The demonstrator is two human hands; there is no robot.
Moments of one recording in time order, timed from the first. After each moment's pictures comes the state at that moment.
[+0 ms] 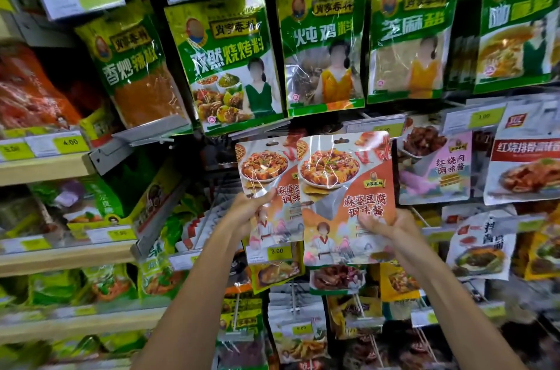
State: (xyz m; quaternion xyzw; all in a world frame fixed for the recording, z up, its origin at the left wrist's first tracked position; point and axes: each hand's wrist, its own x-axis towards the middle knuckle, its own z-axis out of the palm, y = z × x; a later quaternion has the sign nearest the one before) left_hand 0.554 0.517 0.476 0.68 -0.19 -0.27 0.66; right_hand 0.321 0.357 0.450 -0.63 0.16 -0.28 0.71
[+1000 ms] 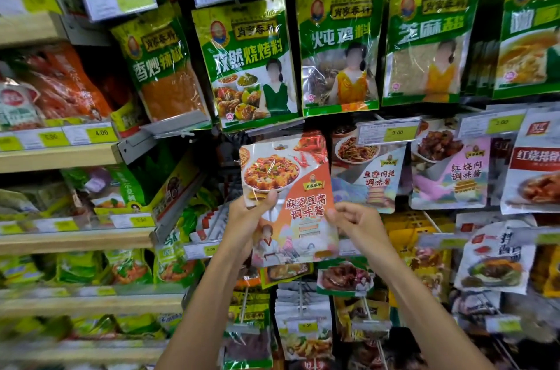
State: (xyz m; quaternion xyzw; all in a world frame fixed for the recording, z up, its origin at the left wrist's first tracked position) left_hand 0.497 0.563 0.480 0.62 -0.24 -0.15 0.73; right_hand 0.359 0.405 0.462 -0.71 0.11 -0.28 0.64
